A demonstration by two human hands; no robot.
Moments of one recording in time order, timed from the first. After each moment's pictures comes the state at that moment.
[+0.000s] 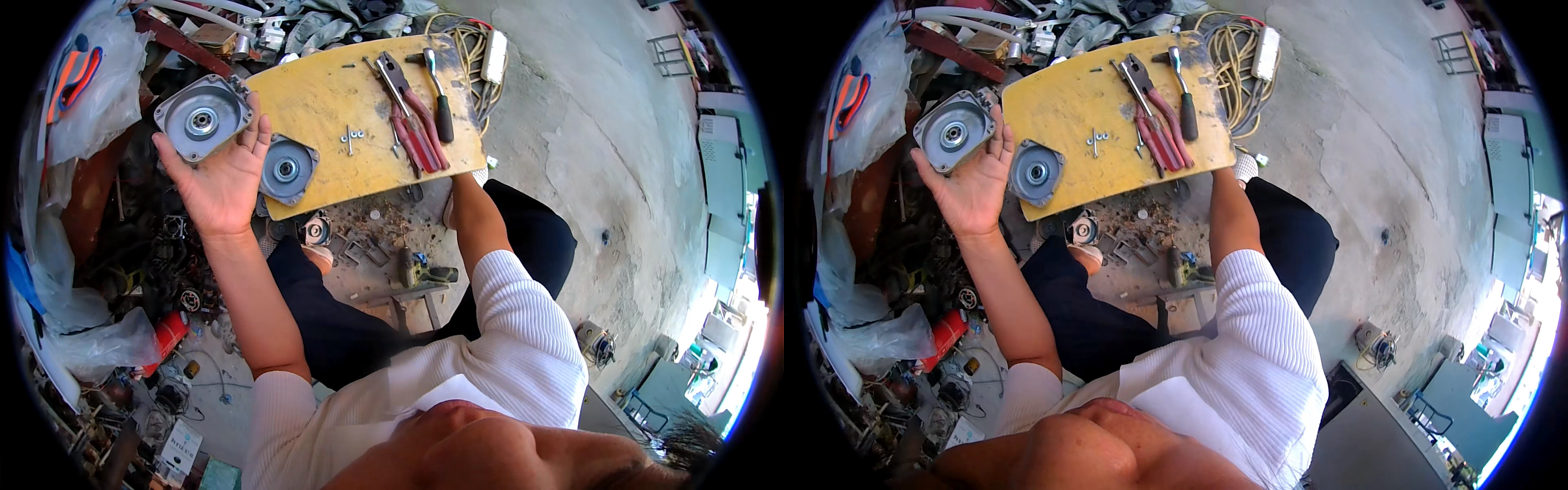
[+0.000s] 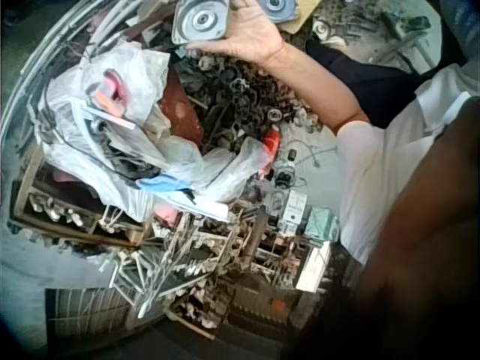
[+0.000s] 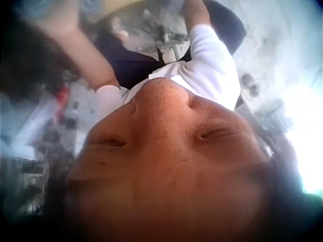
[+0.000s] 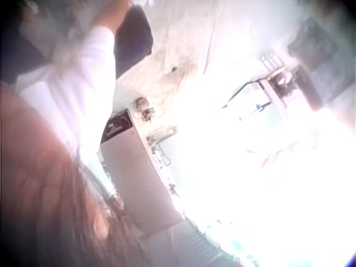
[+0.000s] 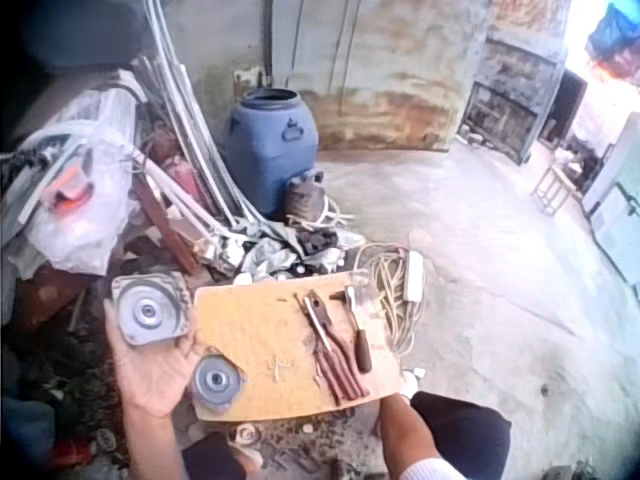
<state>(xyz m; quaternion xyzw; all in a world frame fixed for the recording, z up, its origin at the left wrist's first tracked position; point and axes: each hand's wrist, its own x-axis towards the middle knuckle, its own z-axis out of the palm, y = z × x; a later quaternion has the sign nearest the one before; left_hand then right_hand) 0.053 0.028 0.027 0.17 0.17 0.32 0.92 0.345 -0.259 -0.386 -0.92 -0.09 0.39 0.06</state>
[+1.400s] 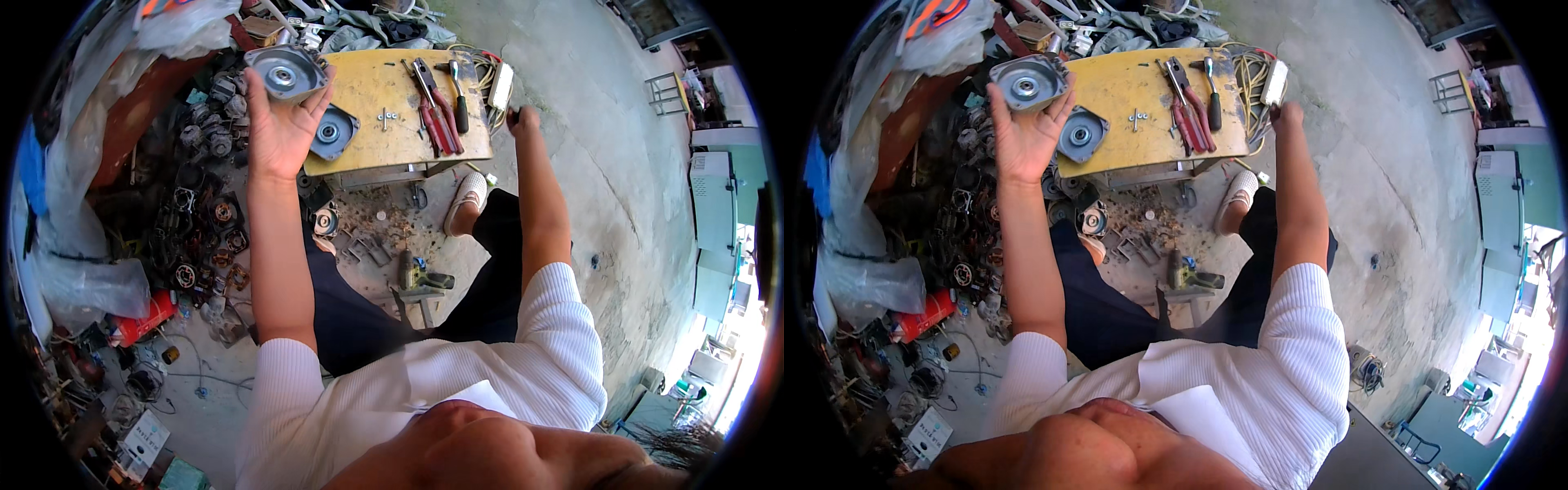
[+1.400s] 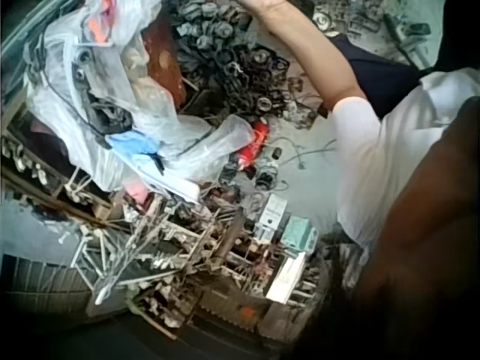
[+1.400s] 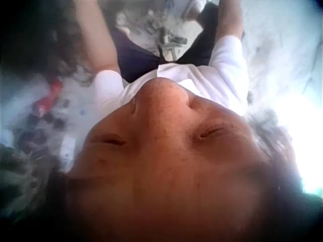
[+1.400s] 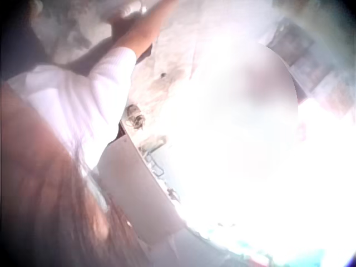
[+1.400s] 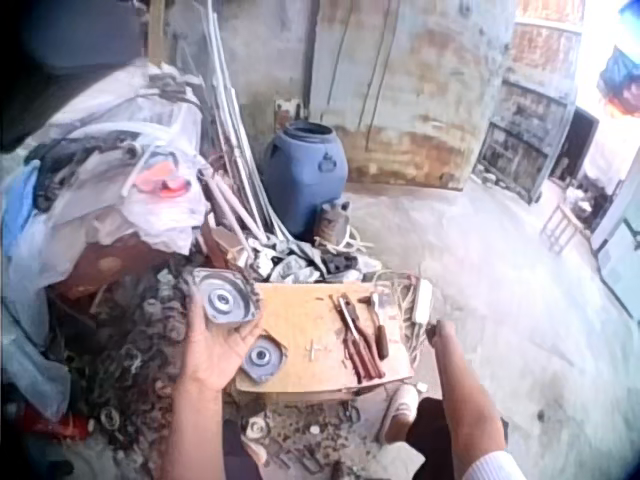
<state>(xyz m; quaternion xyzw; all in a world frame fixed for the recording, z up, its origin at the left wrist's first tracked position) 0.041 0.008 0.030 0.25 0.11 0.33 0.90 0.474 -0.262 -0.176 -0.61 0.25 0.18 0.73</state>
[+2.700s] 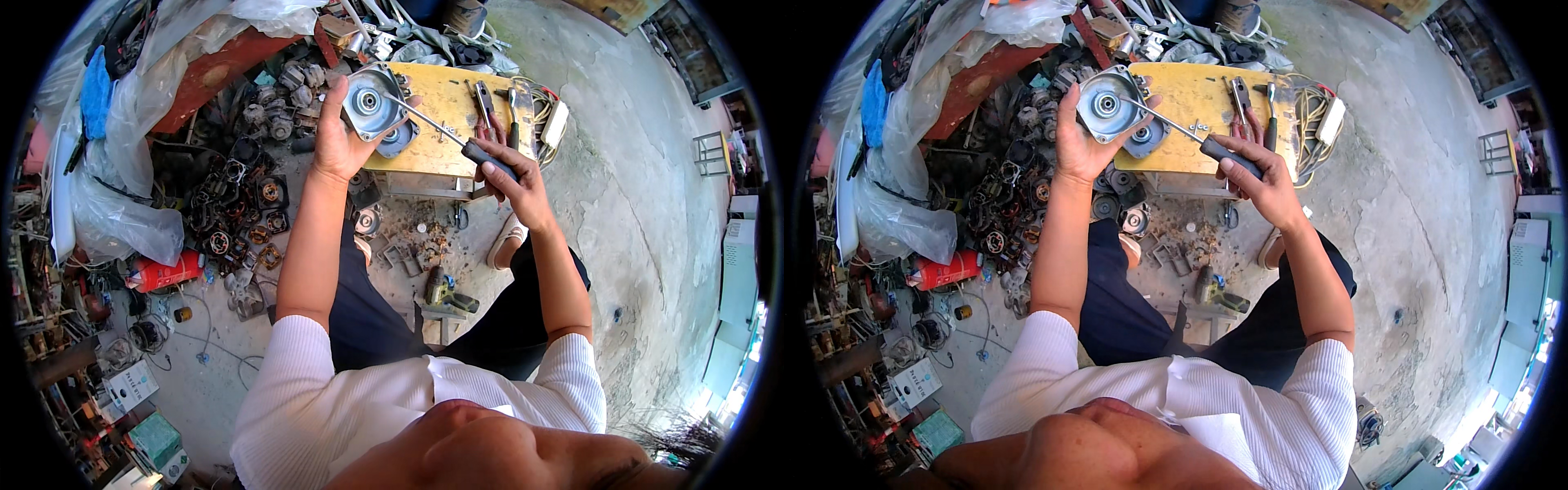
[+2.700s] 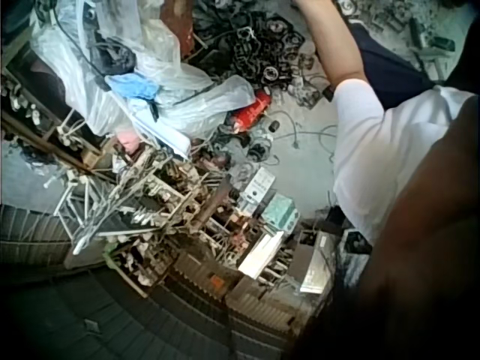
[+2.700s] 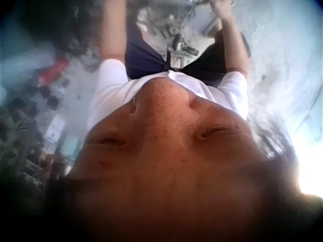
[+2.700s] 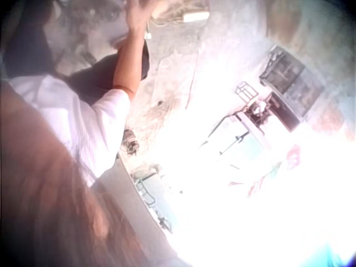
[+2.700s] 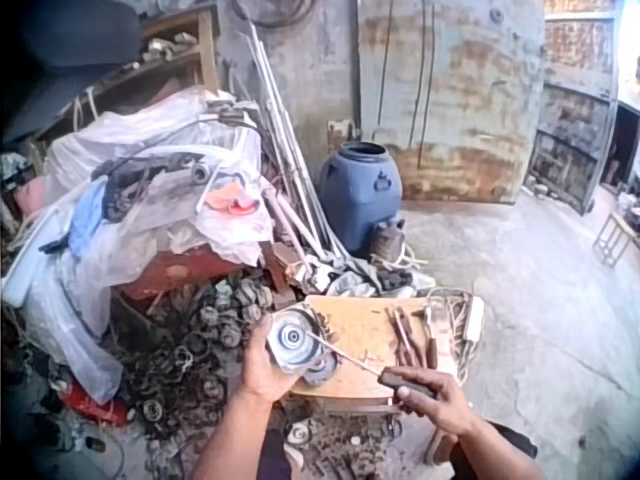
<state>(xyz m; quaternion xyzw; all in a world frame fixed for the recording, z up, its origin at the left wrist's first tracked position) 0.019 -0.008 0.038 0.31 0.09 0.29 0.90 0.193 -0.231 0.035 -0.60 -0.39 0.42 0.56</state>
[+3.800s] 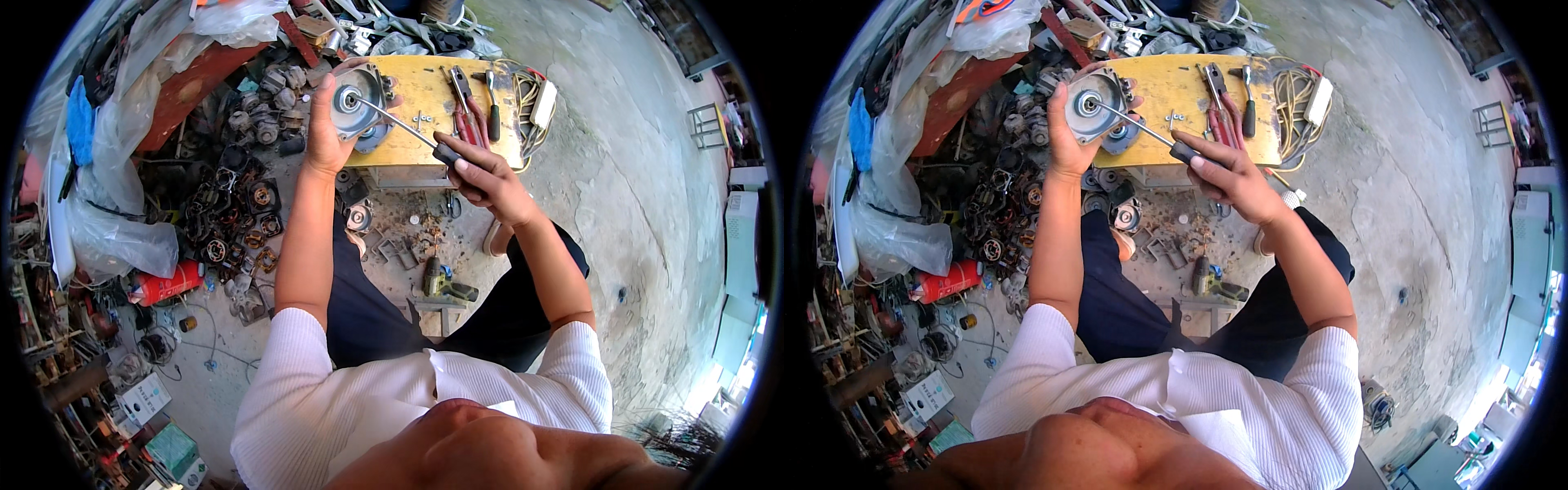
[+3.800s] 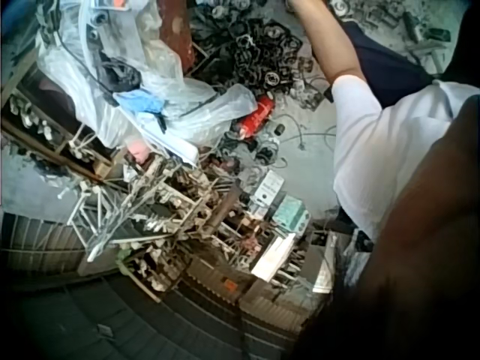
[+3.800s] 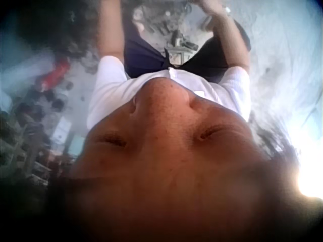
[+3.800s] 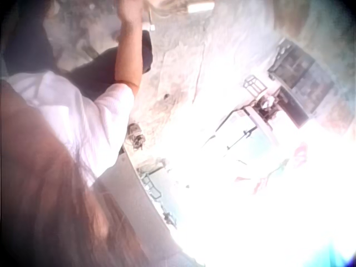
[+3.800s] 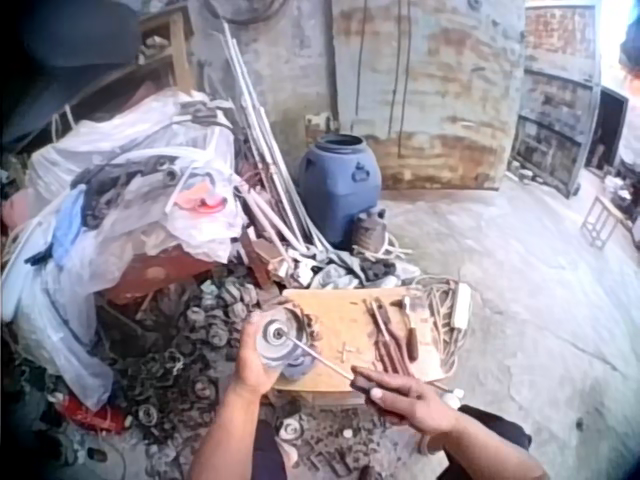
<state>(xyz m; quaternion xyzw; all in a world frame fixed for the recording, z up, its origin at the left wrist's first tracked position) 0.038 -0.017 0.031 0.48 0.09 0.29 0.82 0.184 -0.242 0.045 -0.52 -0.30 0.58 0.56</state>
